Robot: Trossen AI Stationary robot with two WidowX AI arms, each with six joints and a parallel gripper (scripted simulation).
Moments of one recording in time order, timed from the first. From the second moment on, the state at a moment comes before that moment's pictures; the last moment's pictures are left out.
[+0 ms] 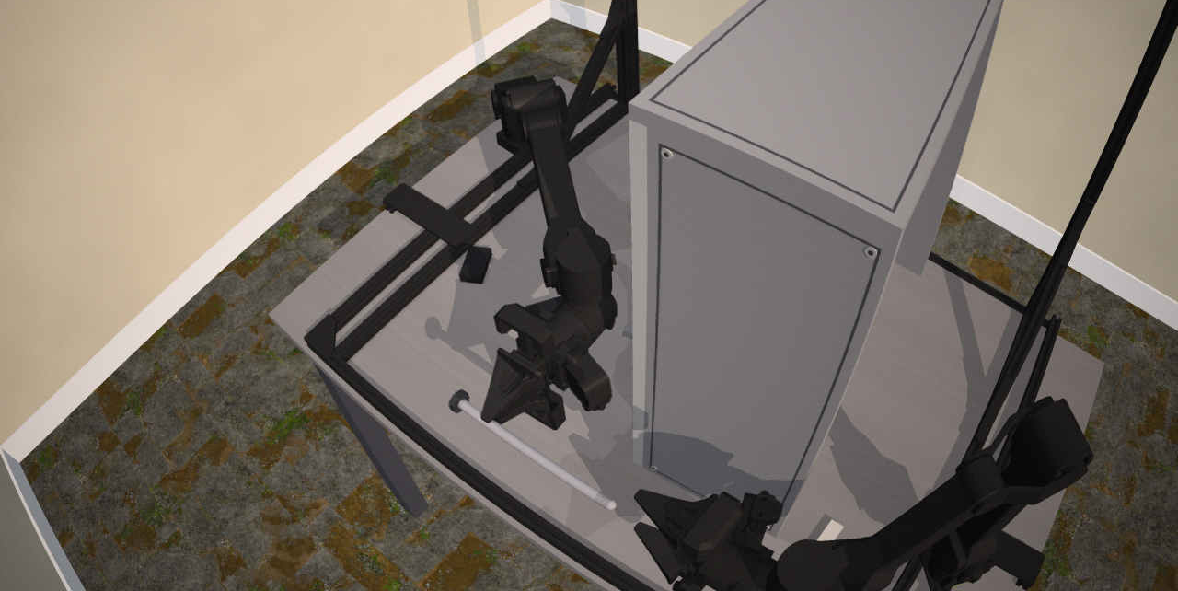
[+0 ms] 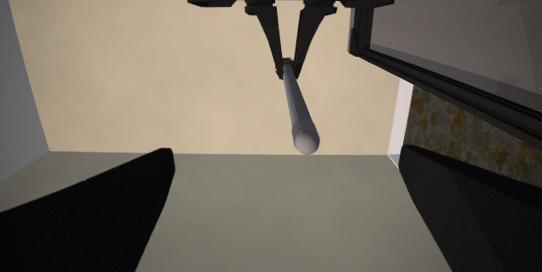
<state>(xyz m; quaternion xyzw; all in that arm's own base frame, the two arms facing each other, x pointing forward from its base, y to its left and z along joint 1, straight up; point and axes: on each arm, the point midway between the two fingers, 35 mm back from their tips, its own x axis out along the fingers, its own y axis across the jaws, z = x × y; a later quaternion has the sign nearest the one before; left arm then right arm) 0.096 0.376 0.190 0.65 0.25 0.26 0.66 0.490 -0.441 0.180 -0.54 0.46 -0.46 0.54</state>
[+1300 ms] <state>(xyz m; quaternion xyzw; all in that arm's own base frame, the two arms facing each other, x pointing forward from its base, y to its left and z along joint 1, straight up) 0.086 0.376 0.181 0.66 0.26 0.26 0.66 0.490 -0.441 0.180 -0.54 0.46 -0.46 0.54</state>
